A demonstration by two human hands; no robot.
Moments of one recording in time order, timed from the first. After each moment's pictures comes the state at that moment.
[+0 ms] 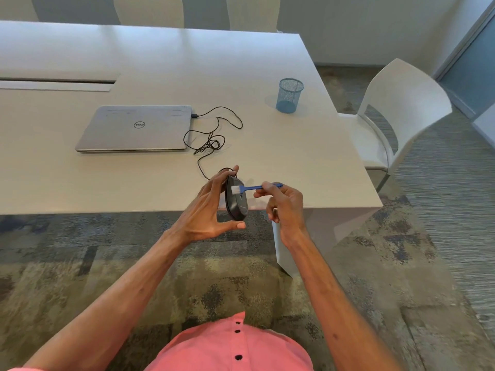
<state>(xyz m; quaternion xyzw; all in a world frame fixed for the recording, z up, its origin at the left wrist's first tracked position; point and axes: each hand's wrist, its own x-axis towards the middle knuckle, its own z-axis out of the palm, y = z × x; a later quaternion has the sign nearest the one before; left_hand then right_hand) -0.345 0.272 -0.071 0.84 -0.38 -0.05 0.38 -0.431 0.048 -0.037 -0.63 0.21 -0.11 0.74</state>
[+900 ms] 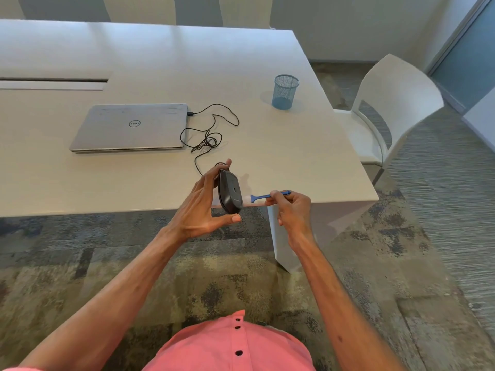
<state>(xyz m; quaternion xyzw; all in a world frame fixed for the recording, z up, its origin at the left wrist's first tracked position) -0.337 0.280 -0.077 0.83 -0.38 -0.02 0.40 -0.449 0.041 -0.047 -0.67 0.30 -0.14 0.66</state>
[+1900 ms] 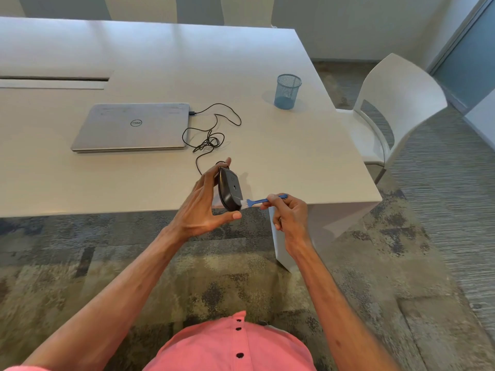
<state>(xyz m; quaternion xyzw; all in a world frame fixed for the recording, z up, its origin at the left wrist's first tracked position) -0.336 0.283 -0.072 0.83 -0.37 -0.02 0.42 -0.451 0.050 -0.065 -0.64 0.24 -0.14 0.72</state>
